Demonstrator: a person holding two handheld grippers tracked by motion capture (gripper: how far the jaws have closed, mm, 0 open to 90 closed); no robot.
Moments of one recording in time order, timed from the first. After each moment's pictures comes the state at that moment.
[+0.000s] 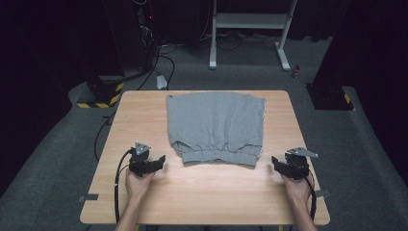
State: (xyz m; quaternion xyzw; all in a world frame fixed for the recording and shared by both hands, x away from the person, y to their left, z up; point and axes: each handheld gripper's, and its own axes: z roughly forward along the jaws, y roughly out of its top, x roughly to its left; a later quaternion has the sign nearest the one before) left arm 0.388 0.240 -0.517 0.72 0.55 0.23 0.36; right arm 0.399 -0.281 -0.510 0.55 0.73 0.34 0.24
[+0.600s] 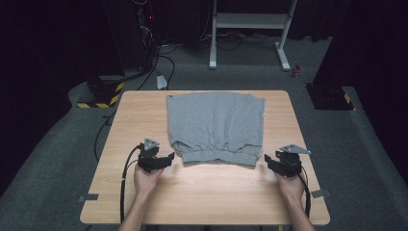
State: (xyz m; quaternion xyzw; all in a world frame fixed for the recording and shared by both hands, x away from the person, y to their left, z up) left arm 0.401 0.210 -0.505 0.74 0.52 0.20 0.38; right arm 0.405 -0.259 -0.505 0.52 0.74 0.36 0.22
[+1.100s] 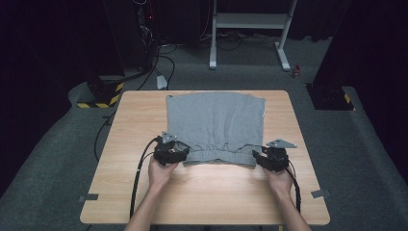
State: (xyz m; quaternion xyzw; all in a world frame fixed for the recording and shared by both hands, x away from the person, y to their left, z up) left arm 0.423 0.162 -0.495 0.76 0.49 0.20 0.38; right arm 0.418 -0.221 -0.498 0.49 0.76 0.38 0.20
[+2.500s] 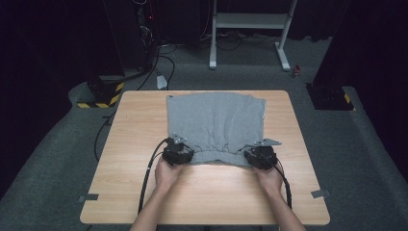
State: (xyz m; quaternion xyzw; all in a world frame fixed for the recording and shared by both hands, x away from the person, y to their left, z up) left arm 0.434 0.142 -0.517 0.79 0.48 0.19 0.34; right arm 0.435 -0.195 -0.518 0.47 0.79 0.35 0.19
